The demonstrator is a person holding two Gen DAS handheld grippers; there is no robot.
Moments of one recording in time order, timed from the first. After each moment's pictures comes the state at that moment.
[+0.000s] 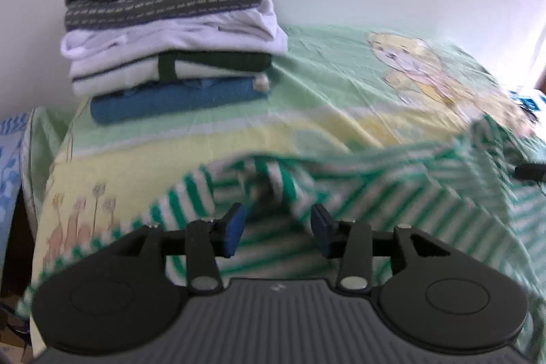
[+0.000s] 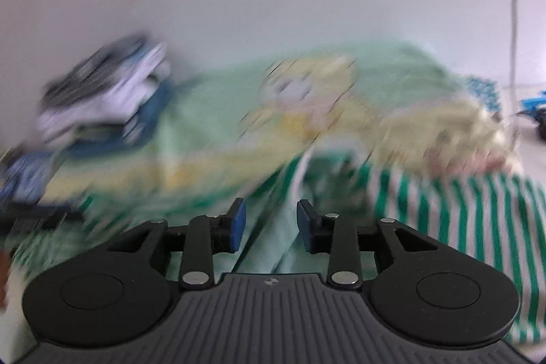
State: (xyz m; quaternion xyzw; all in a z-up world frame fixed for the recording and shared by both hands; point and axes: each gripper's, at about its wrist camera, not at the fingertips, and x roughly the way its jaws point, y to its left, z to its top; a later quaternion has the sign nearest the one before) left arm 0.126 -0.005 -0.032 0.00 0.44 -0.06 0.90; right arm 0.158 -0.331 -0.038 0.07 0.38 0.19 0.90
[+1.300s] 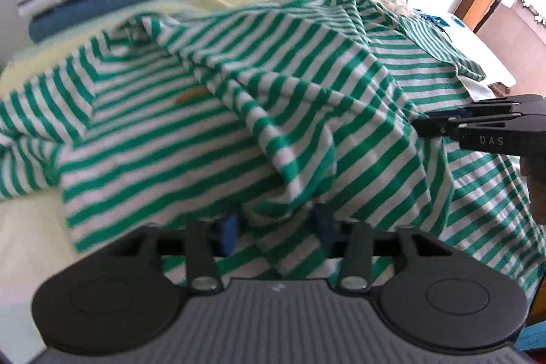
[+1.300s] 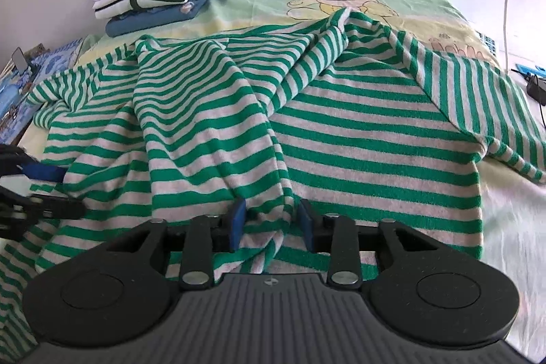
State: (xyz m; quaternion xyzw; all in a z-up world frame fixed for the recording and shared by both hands) left arm -0.011 -0.053 -0.055 0.01 0.49 -0.19 0.85; right arm 0.041 -0.315 -0.071 -0.01 0.43 0.19 0.88
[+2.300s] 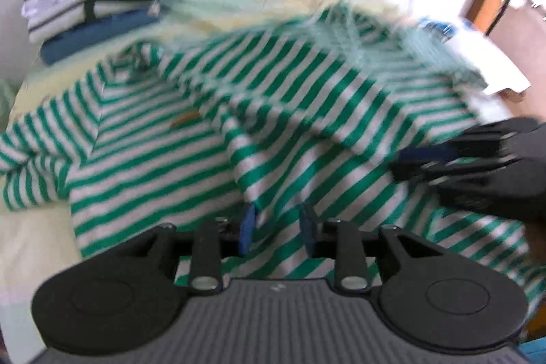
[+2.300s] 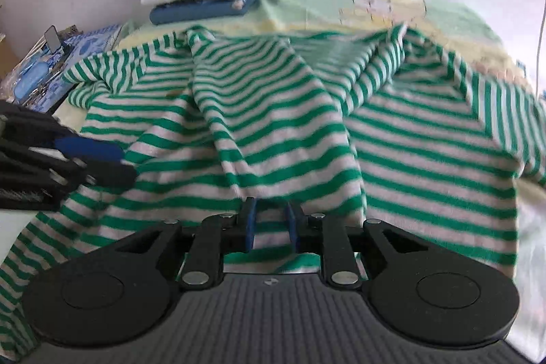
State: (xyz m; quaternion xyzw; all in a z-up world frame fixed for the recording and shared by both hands) left arm -0.017 -0.076 -0.044 0.04 0.48 -0.14 0.86; right arm 0.024 -0.292 -0.073 -0.03 0.42 0.23 0.88
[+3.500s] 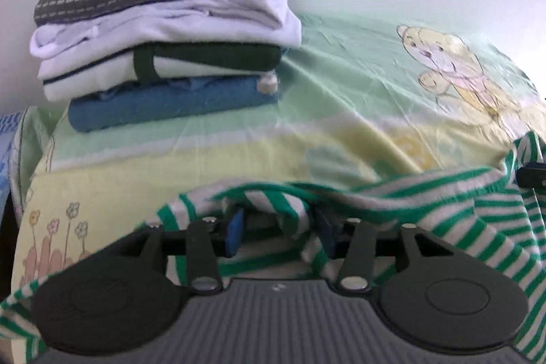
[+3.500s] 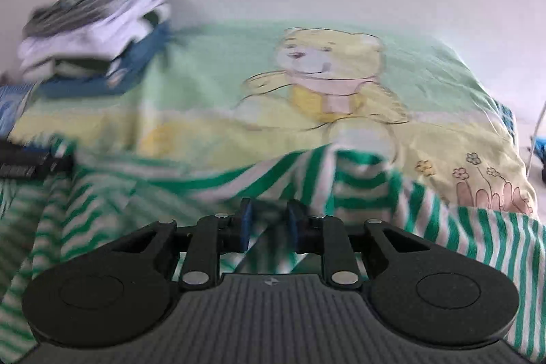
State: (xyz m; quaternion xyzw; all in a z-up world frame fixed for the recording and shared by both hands) left arm 0.203 -0.019 -0.069 0.01 0.44 0.01 0.90; right arm 0.231 -0.308 -0.065 -0.01 0.40 0.15 0.90
